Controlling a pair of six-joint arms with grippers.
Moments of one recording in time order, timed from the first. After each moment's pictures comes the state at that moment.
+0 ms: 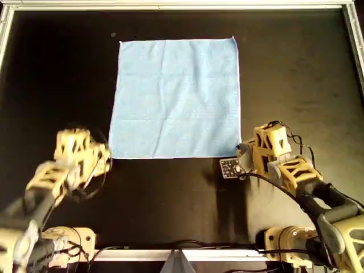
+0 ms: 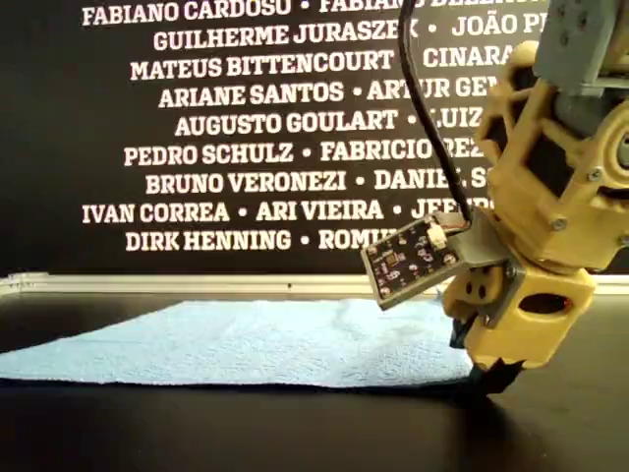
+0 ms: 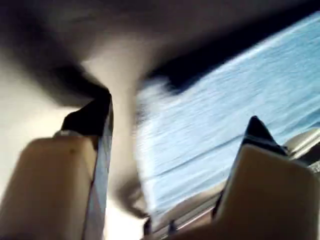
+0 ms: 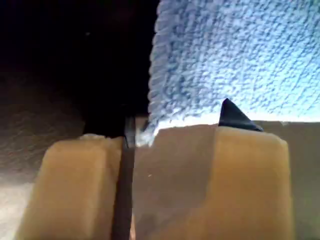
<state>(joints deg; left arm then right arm) -8.2 104.2 143.3 17.6 15.6 -1.7 19.6 93.8 132.0 21.4 -5.4 4.9</state>
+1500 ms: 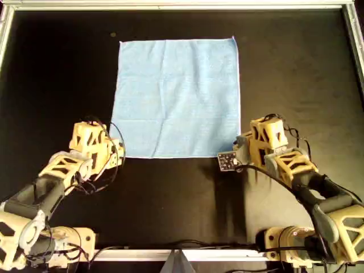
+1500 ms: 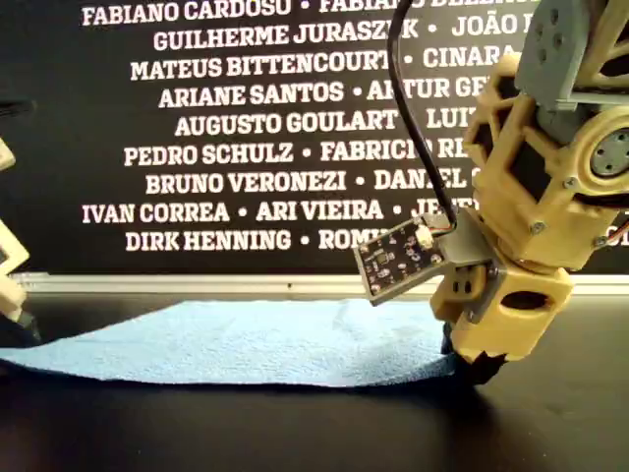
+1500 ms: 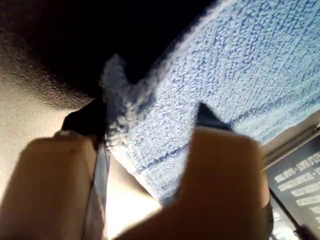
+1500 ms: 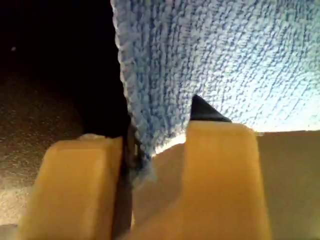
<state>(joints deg) -15.2 97.9 136.2 16.7 15.4 -2.4 19.6 88.5 126.3 20.9 -5.7 5.0</state>
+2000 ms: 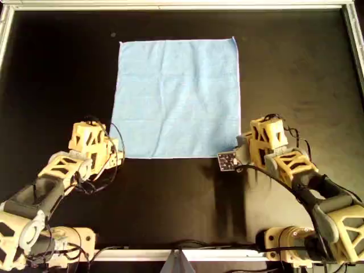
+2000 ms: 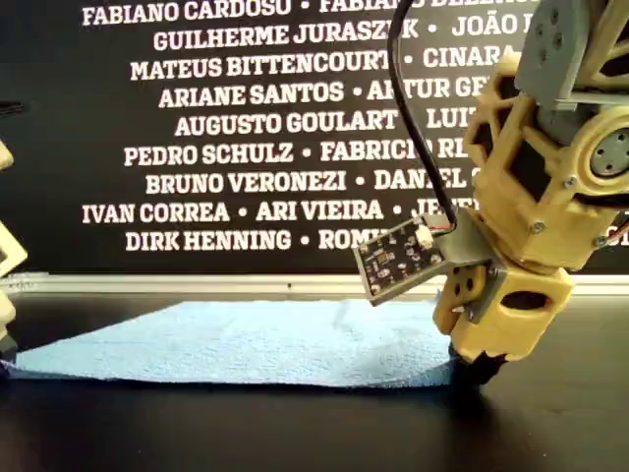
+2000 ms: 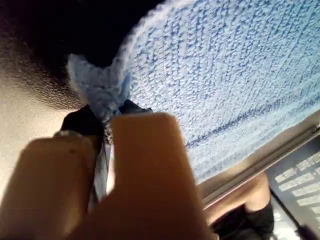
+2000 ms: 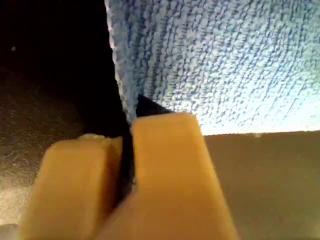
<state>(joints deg) -14.9 98.6 136.2 16.7 15.4 -1.6 19.6 88.5 126.3 20.9 -5.6 5.0</state>
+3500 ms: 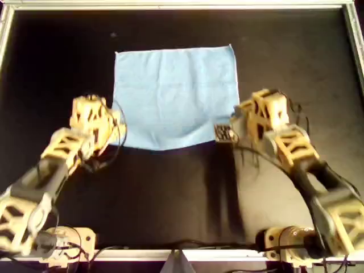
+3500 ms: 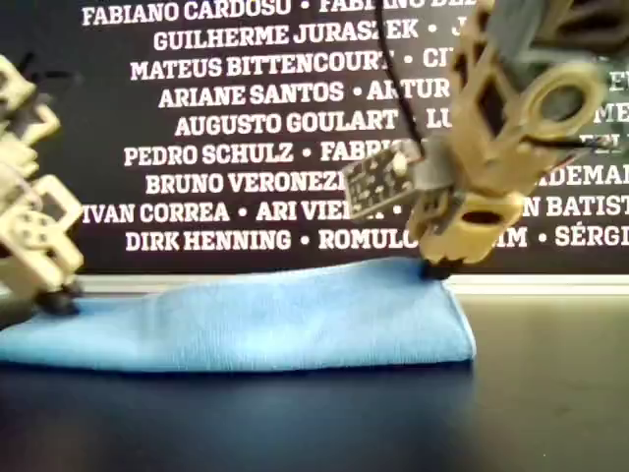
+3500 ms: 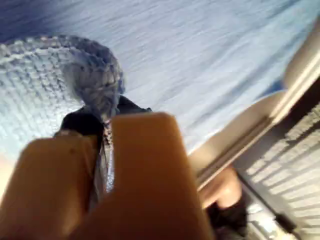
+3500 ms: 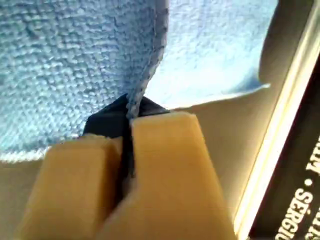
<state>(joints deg) -12.9 88.6 112.2 18.0 14.0 -1.3 19.5 82.6 104.6 20.8 -4.4 4.3</state>
